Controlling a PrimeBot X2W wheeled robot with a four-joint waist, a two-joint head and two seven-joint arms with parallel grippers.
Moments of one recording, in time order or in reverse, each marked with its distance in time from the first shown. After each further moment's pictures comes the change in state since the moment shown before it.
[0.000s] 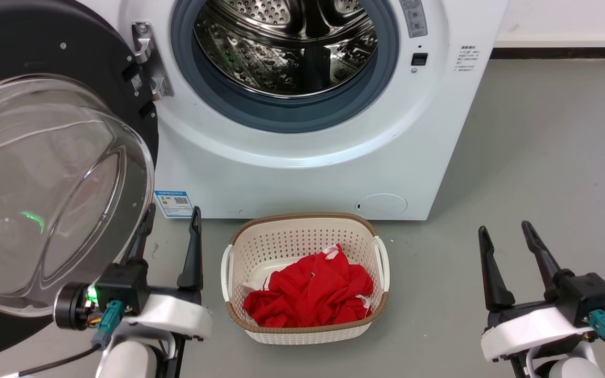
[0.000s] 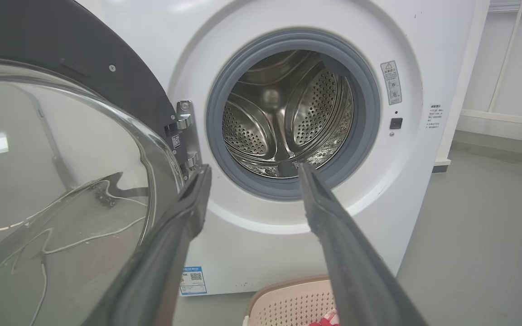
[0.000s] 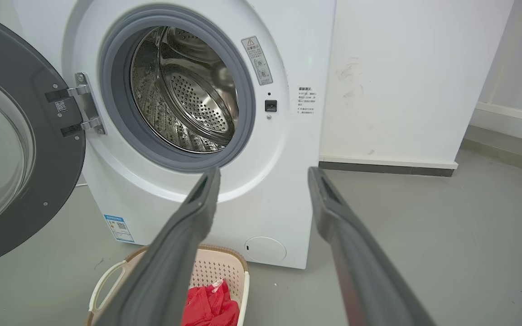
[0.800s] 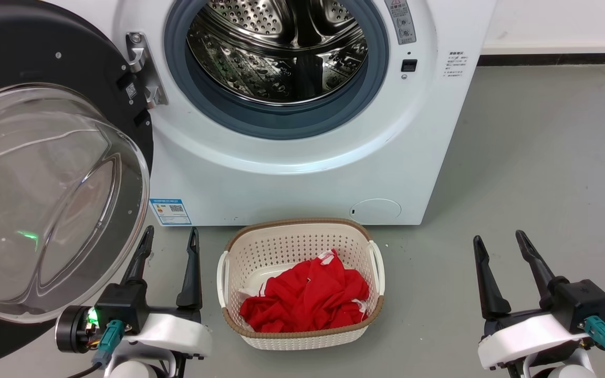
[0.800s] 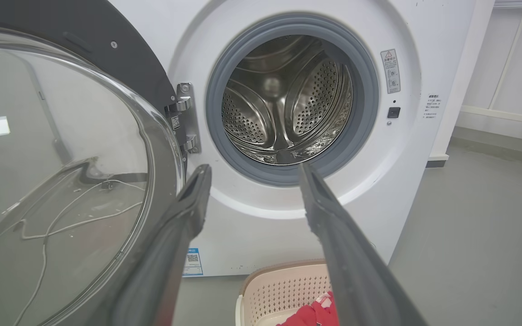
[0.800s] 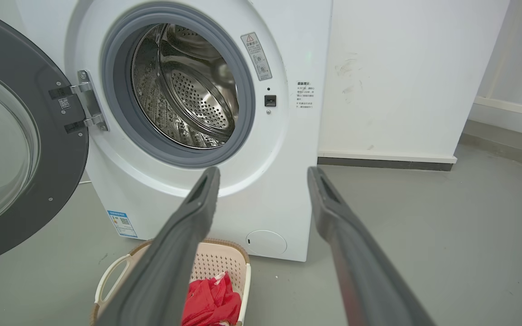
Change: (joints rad) left arm 0.076 -0.026 0.020 -0.014 0.004 0.012 0.000; right arm 0.025 0.000 0.015 -0.002 0.009 0.000 0.010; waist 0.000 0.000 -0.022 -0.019
